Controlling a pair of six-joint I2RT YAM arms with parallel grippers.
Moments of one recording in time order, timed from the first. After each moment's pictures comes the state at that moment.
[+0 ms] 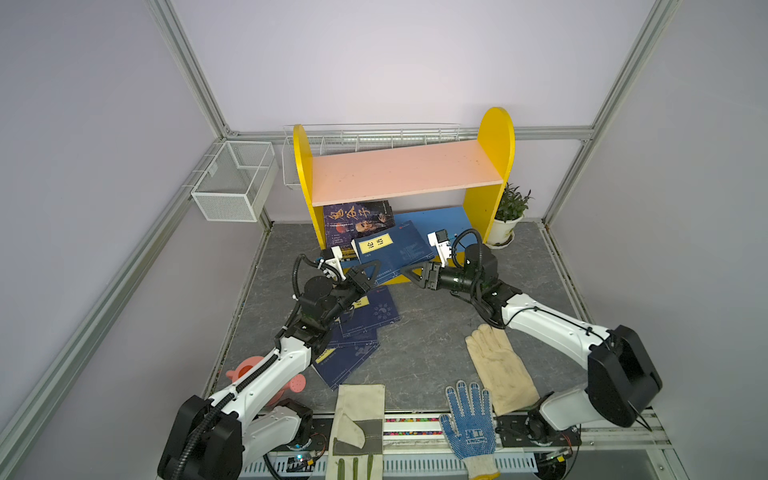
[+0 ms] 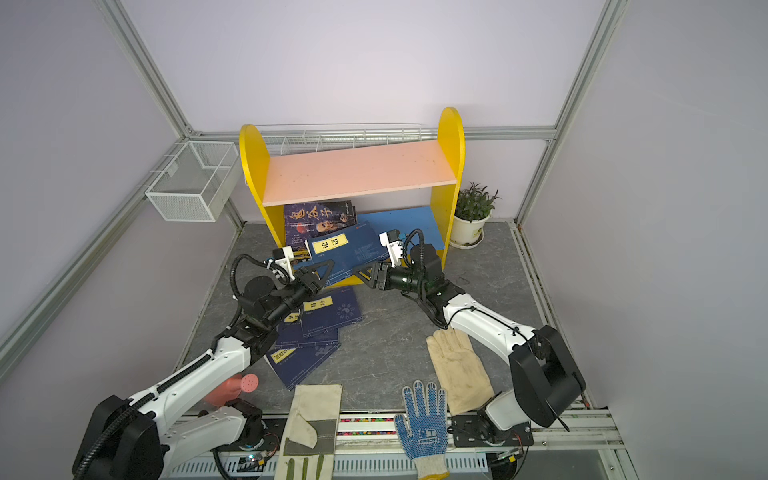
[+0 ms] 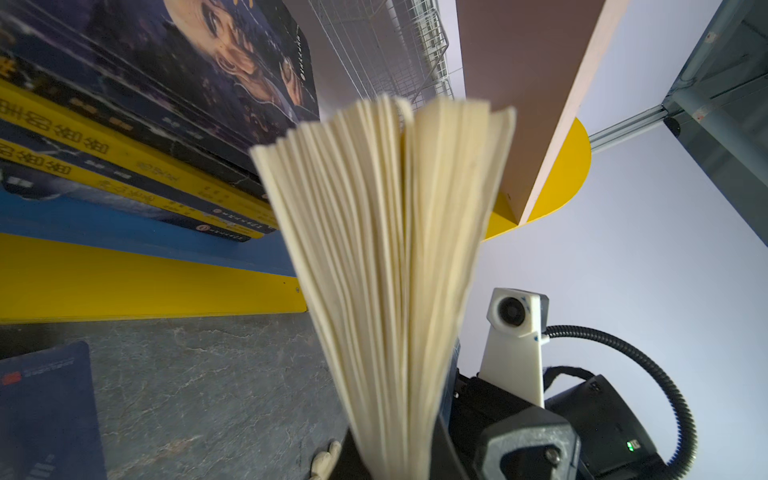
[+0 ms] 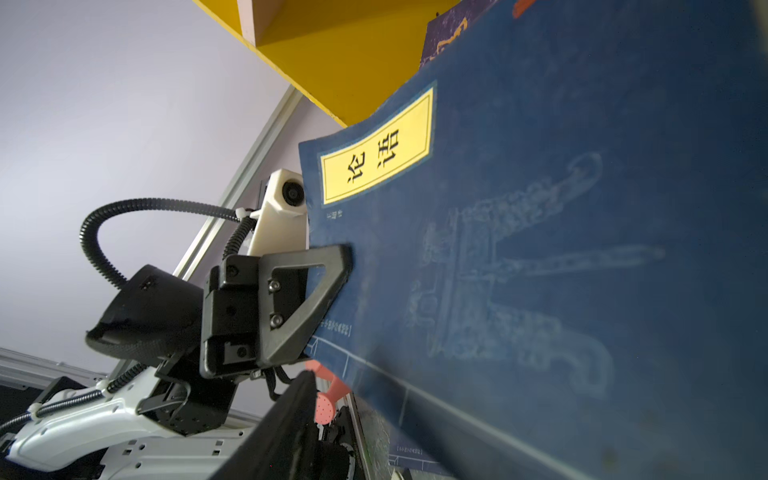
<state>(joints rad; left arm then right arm) -0.49 1.10 0.60 0.52 0.25 -1.12 0.62 1.50 0.99 0.37 -0.62 0.81</state>
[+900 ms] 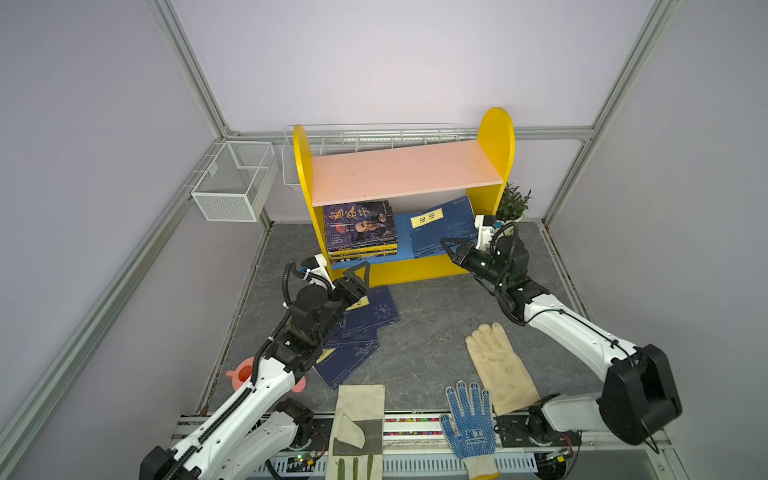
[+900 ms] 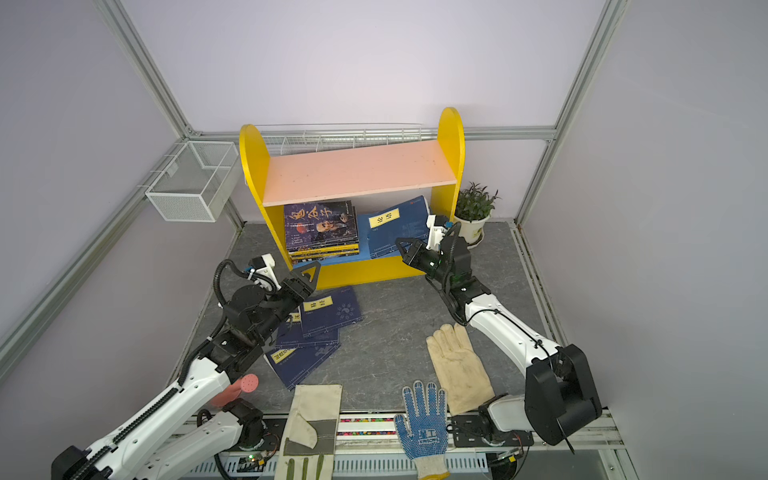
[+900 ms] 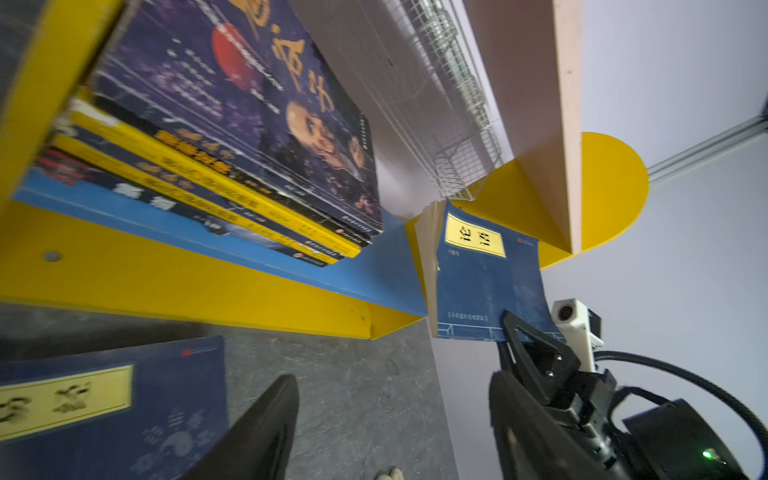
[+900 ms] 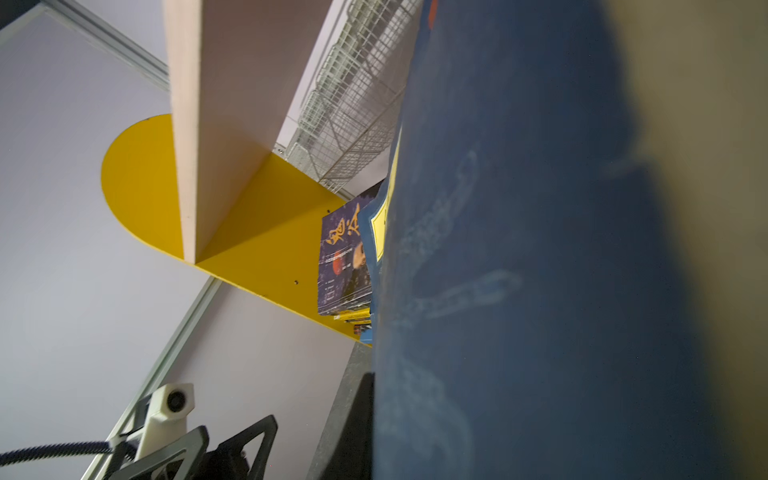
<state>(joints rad) -0.56 0.84 0.64 0.05 -0.09 -0.97 0.43 1.38 0.96 0.27 -0.32 0.86</state>
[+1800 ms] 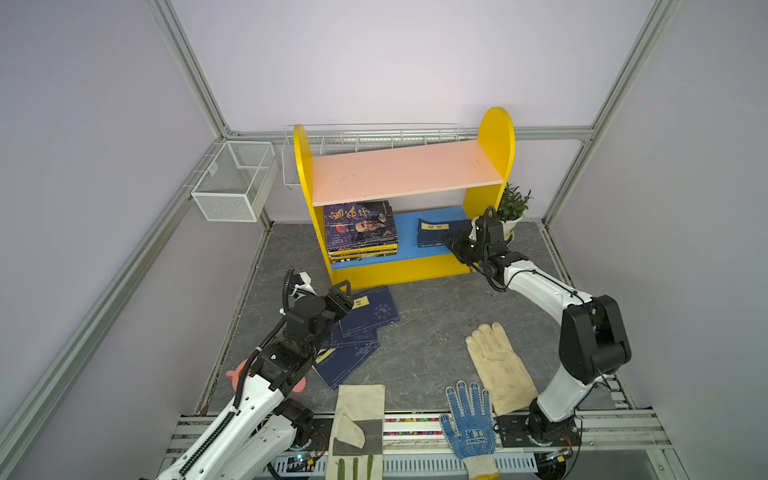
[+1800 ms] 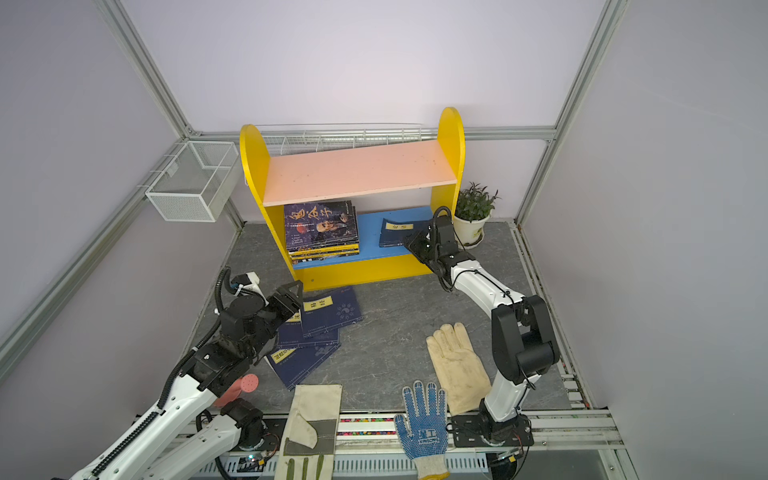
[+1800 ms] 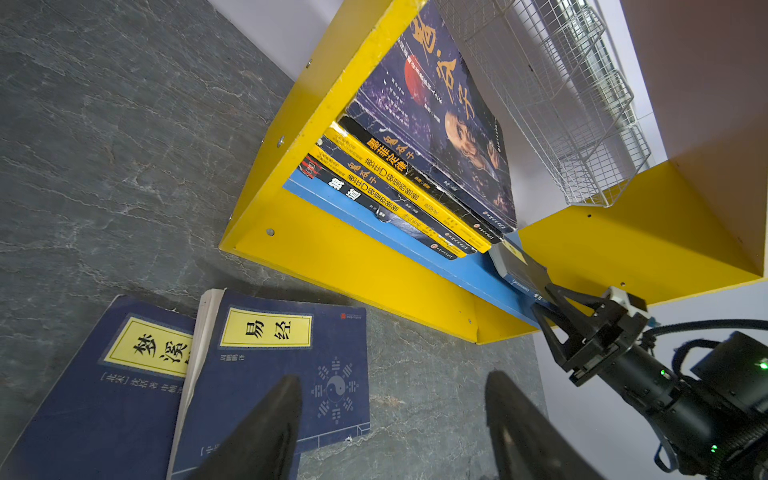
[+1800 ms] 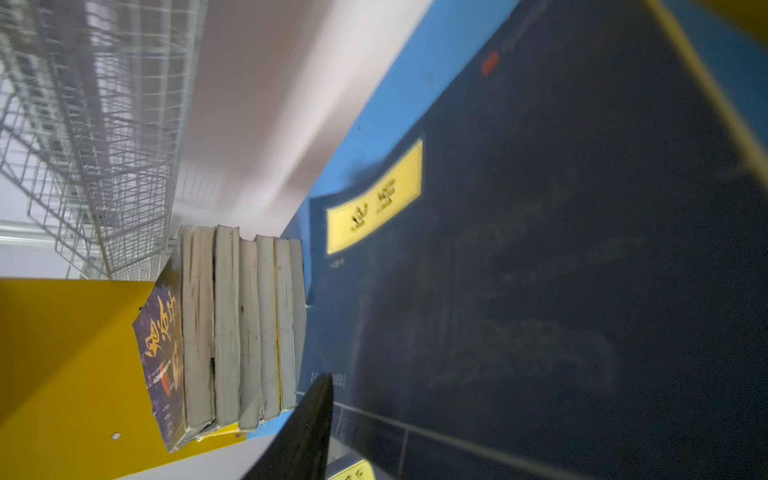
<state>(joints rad) -0.56 0.72 0.64 -0.27 -0.27 -0.94 0.35 1.74 1.28 -0.08 -0.22 1.01</state>
